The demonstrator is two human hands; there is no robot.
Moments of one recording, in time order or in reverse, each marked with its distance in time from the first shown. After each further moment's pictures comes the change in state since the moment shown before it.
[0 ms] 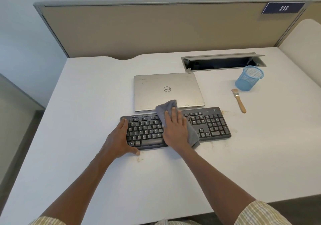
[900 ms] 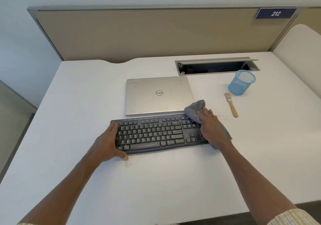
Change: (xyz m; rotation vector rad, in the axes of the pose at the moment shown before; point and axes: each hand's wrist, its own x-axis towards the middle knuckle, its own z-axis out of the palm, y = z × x) left_hand -0.002 0.018 -0.007 0.075 -0.016 -0.004; right_hand 0.010 0.170 -0.043 0.107 0.013 0.088
